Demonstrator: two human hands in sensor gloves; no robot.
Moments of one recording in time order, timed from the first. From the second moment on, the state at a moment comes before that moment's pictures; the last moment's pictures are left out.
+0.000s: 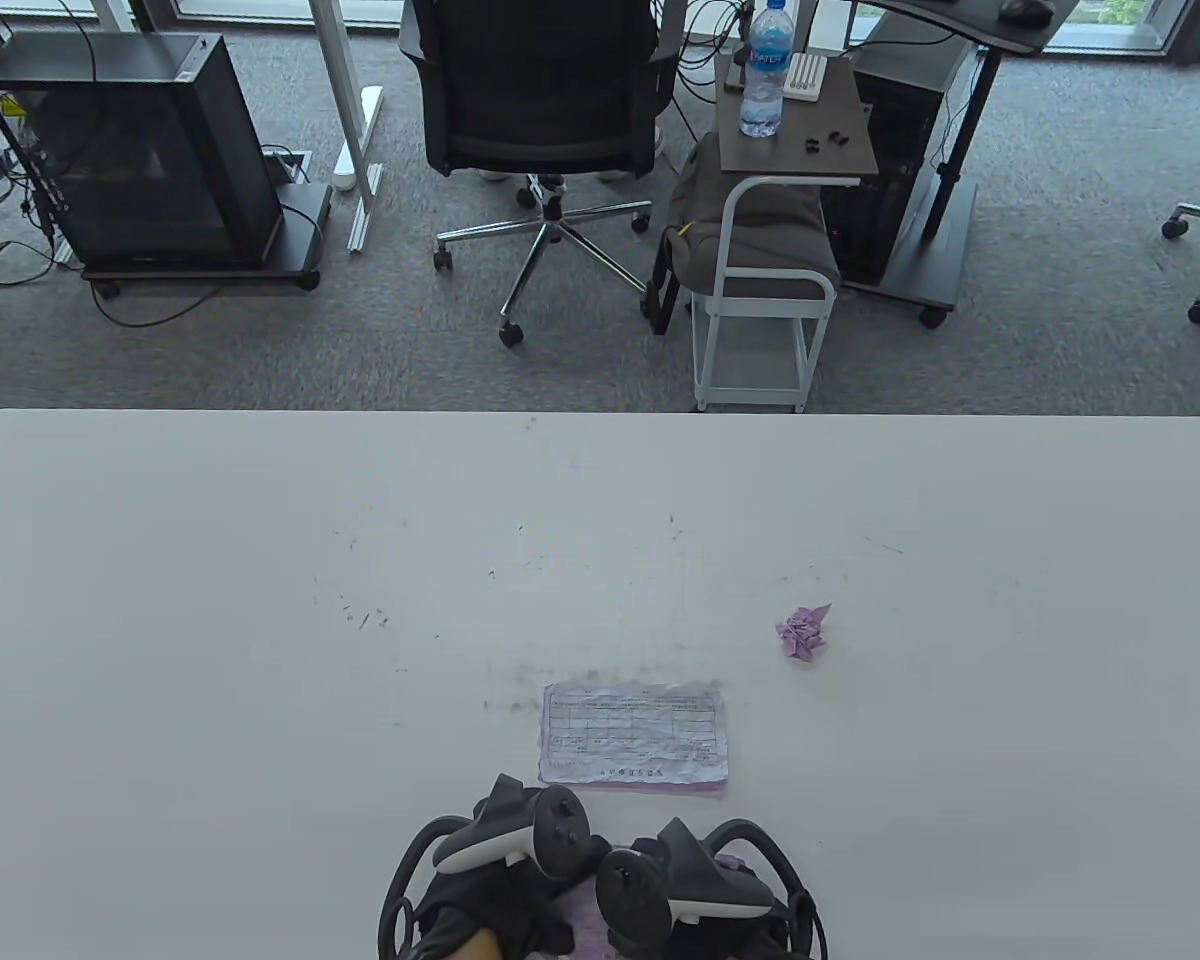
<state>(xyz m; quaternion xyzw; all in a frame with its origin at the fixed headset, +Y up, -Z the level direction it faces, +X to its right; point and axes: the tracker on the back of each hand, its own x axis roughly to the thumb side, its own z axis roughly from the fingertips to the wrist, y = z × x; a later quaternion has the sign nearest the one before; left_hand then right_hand) -0.111 -0.783 -0.222 -0.43 -0.18 0.02 0.89 0.043 -0.763 -0.198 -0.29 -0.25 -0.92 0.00</state>
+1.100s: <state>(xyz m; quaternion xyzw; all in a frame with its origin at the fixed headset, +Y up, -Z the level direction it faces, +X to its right) -0.113 -0.783 -0.222 -0.42 -0.18 0.02 0.89 0.012 -0.759 -0.170 -0.46 -0.28 -0.84 0.02</state>
